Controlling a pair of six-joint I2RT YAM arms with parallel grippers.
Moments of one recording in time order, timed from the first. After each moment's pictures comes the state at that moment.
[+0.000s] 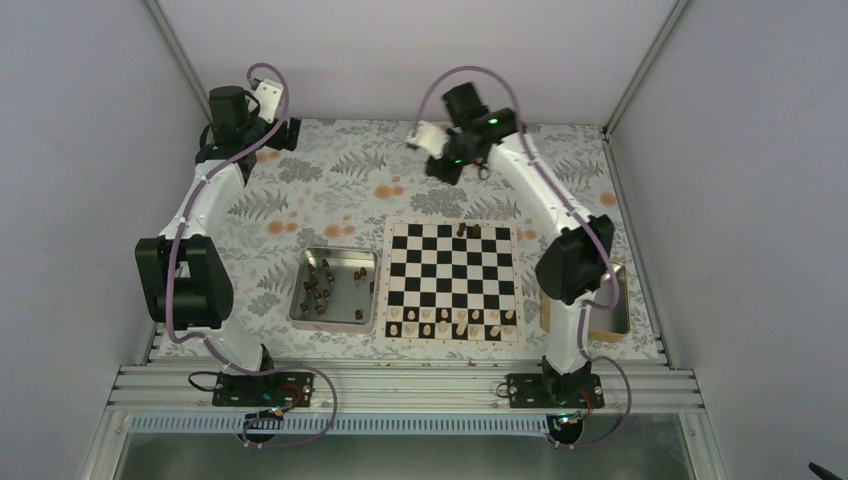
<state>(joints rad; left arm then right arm) 0.05 1.67 1.42 -0.17 0.21 0.30 0.58 2.02 2.10 -1.10 -0.25 -0.66</state>
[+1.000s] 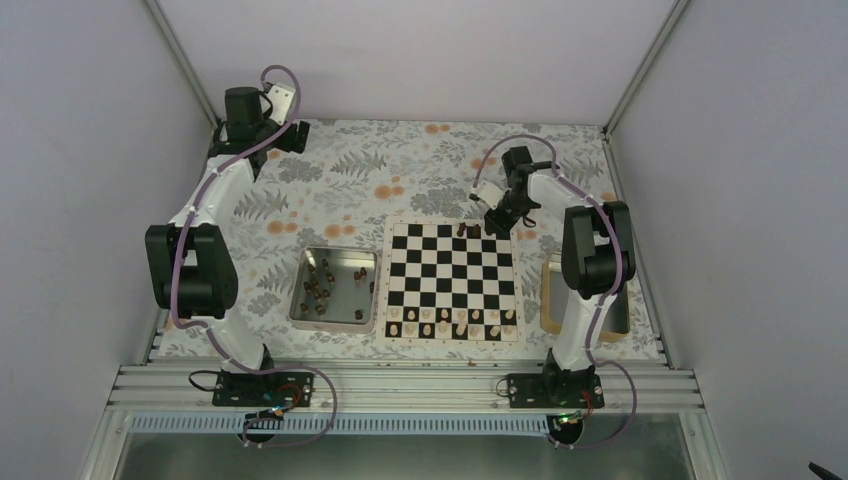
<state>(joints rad) 0.01 1.75 1.46 -0.20 0.15 0.31 0.19 1.96 1.41 -0.84 -0.25 -0.69</state>
